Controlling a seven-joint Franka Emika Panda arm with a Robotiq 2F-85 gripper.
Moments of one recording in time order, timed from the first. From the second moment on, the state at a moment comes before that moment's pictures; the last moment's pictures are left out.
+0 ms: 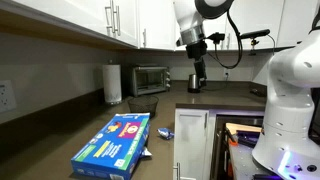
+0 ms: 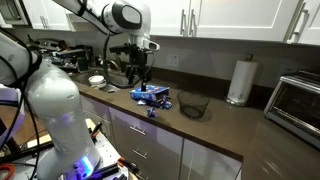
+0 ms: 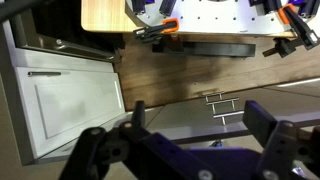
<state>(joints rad) -0.05 -0.66 0.04 -2.69 -0.17 1.76 0.01</state>
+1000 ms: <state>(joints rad) 0.00 -0.60 0.06 -2.67 -0.17 2.00 0.01</state>
